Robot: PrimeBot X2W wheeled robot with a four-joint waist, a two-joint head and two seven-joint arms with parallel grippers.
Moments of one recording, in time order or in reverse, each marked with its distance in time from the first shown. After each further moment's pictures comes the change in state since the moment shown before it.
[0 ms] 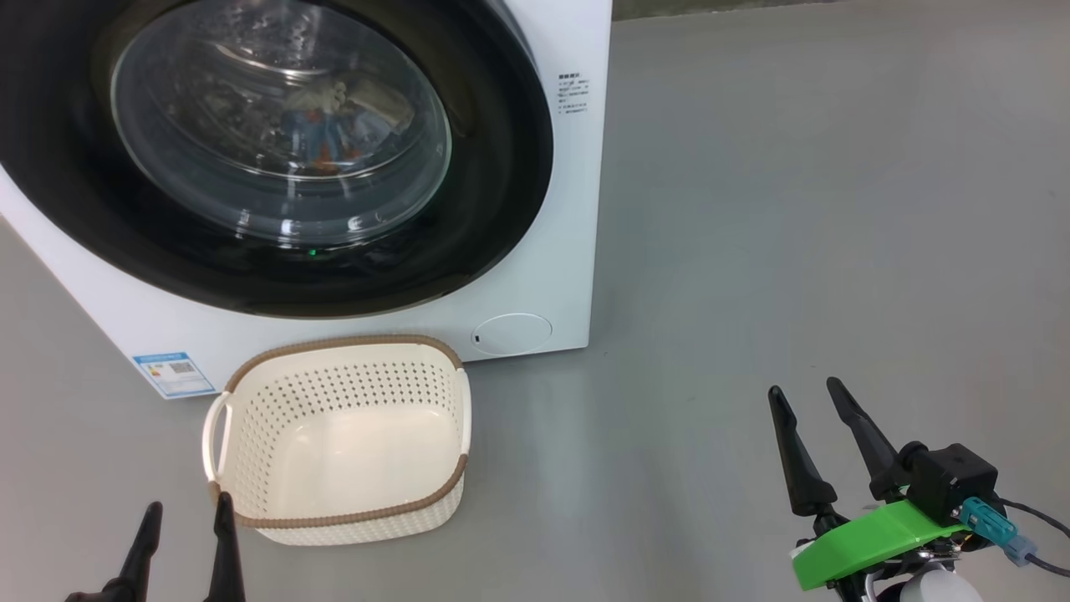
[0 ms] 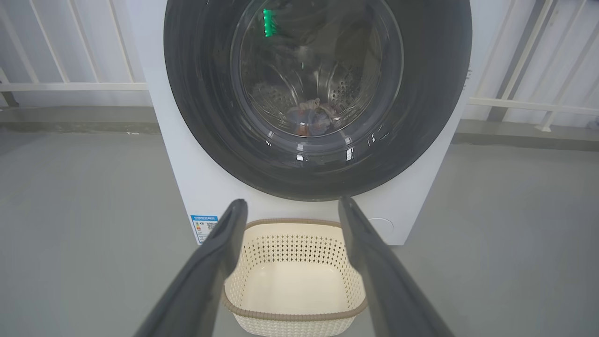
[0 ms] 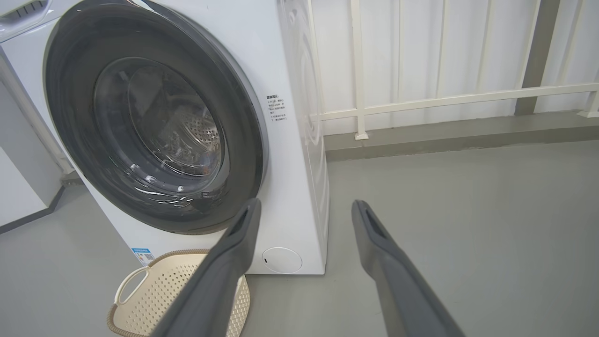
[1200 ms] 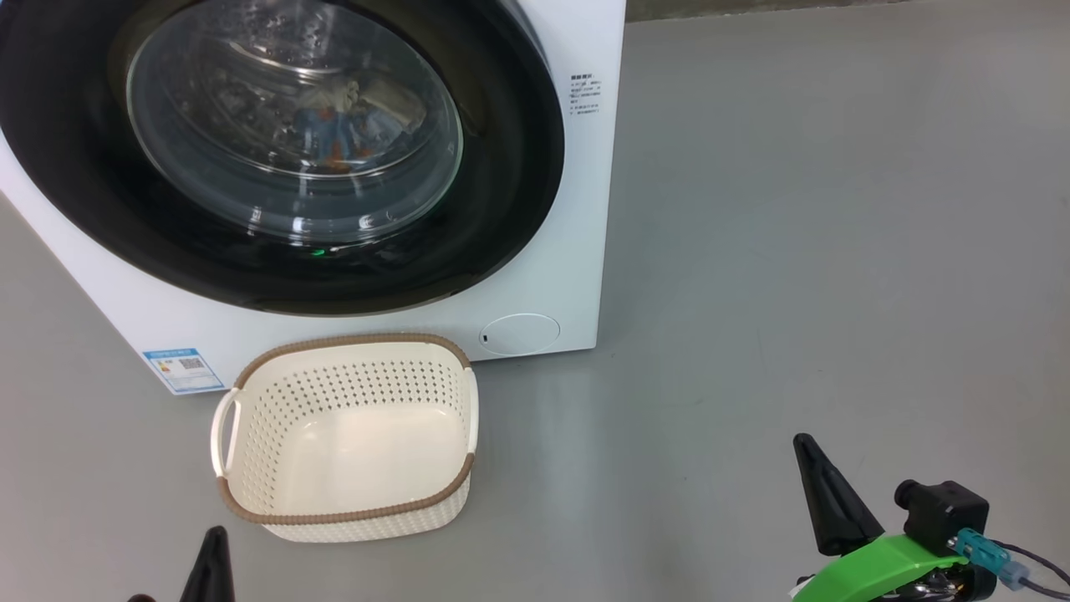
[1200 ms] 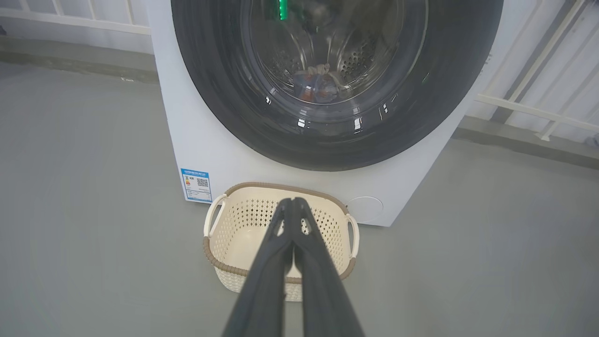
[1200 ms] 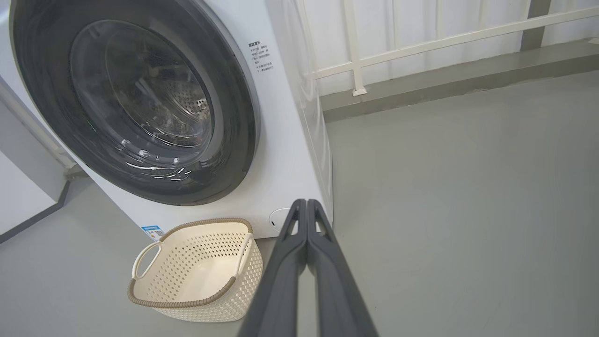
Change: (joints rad) left arm 0.004 -0.032 -0.020 0.078 -0.084 -0.002 0.026; right arm 0.045 0.009 -0.003 0.081 0.072 0.000 0.020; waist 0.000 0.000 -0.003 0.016
